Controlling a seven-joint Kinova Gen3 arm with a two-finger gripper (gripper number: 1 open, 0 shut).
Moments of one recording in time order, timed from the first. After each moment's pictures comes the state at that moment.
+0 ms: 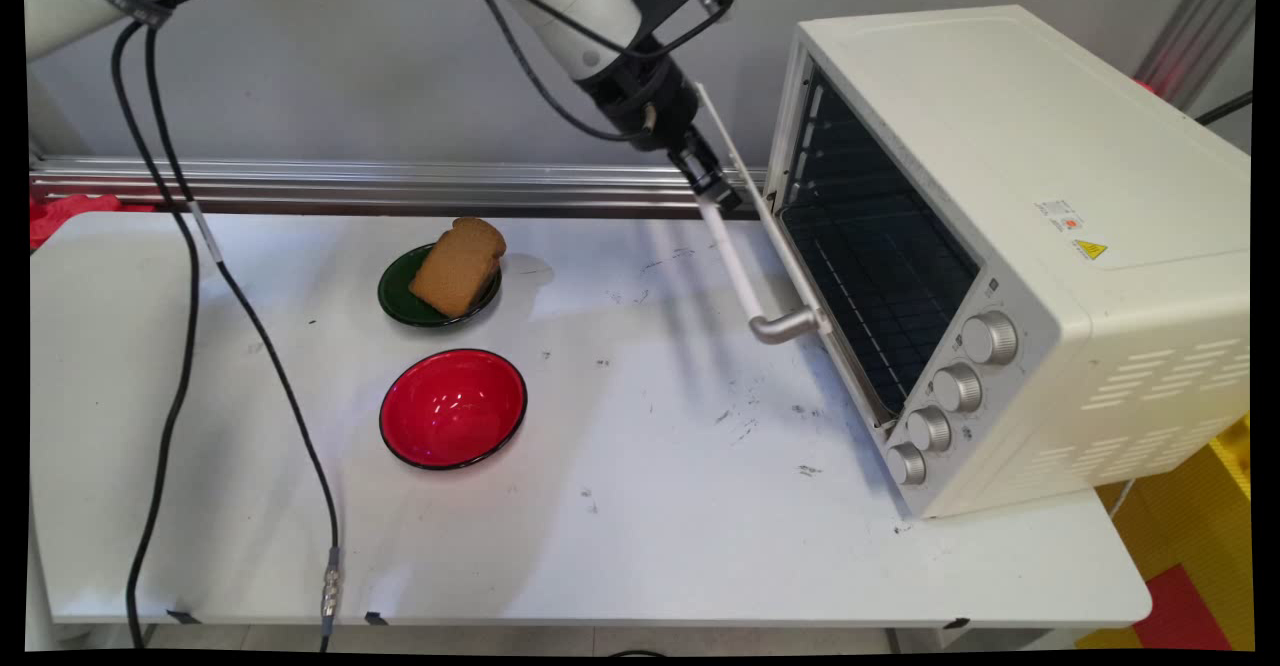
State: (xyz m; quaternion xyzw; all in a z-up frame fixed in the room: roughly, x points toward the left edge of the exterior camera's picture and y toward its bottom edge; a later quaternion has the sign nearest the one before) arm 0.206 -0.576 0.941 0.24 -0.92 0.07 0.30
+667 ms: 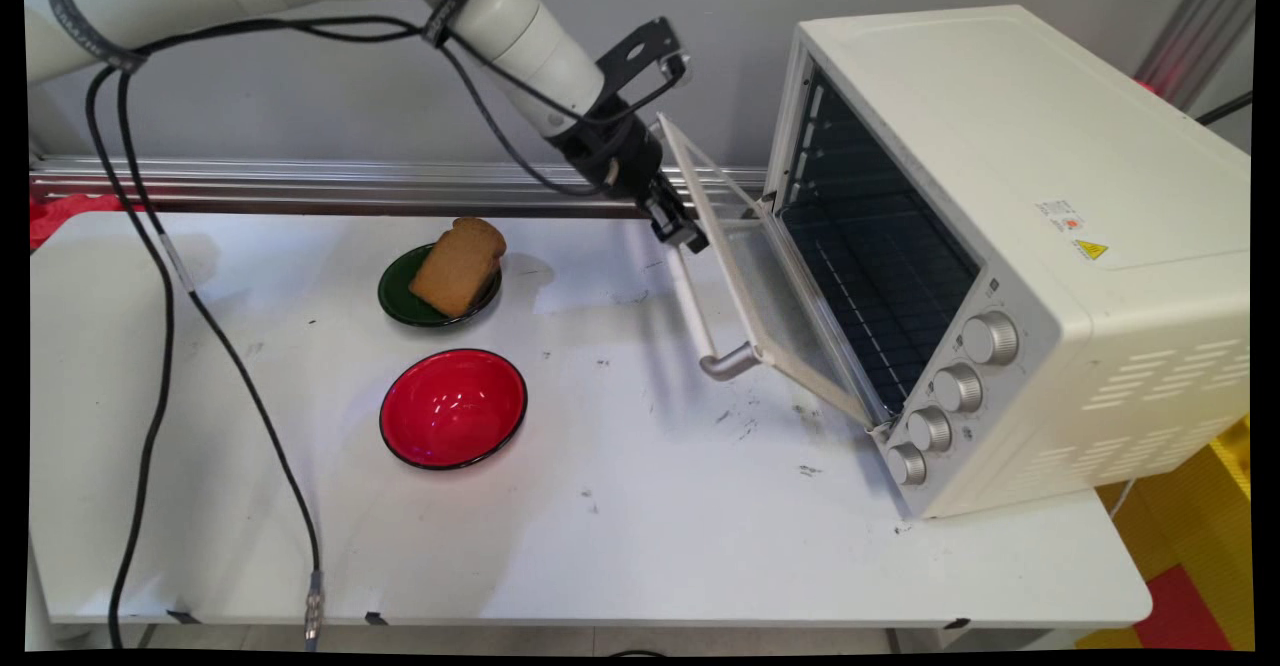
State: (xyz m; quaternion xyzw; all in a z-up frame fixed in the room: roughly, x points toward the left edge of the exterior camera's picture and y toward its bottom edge) arm 0.233 -0.563 0.891 0.24 -0.92 0.06 0.31
